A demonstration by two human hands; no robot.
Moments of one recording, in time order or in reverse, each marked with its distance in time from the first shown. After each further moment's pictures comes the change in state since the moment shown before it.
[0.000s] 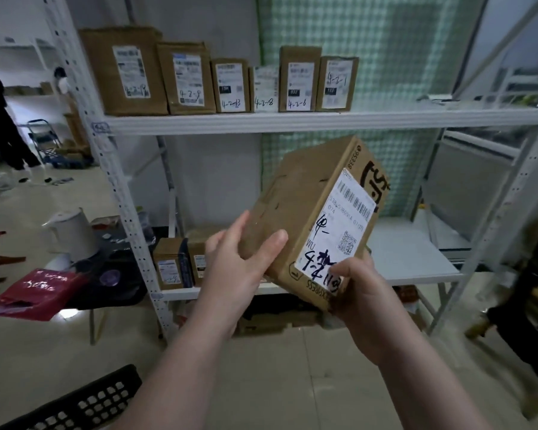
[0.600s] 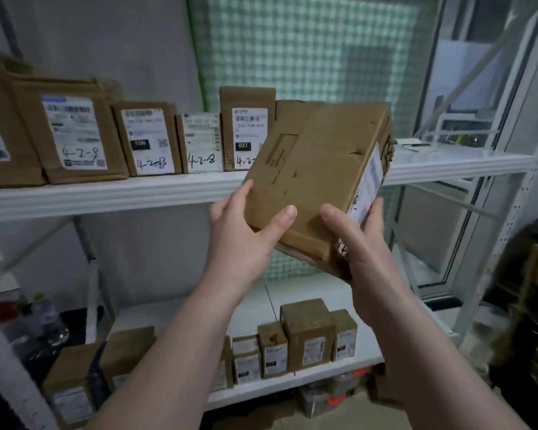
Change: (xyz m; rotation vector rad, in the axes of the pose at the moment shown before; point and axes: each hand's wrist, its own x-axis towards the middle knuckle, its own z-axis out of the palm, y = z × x) left_hand 0.307 0.043 0.108 0.051 -0.010 0.273; right_hand 0.277 -0.105 -0.065 -0.180 0.324 -0.369
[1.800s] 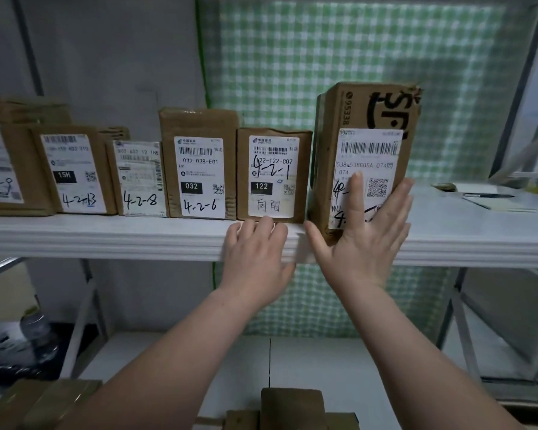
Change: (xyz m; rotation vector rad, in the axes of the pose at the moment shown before) left_hand 0.199 -0.065 0.179 1.192 0.133 0.365; right_hand 0.298 0.074 -0.080 -1.058 0.283 -0.680
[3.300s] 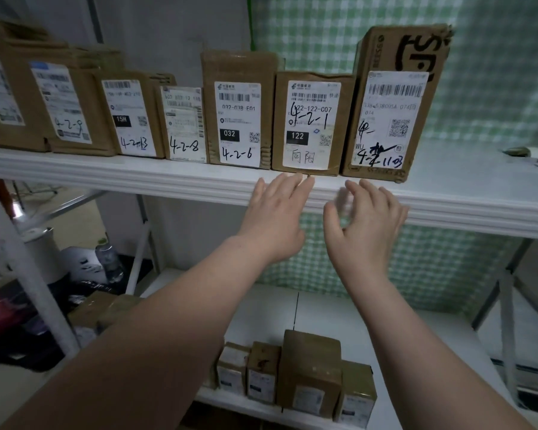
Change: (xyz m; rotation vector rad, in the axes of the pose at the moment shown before) left_hand -0.020 -0.001 -0.019 -0.074 -0.300 -0.055; right_hand -0.044 -0.014 -0.006 0.255 -0.192 0.021
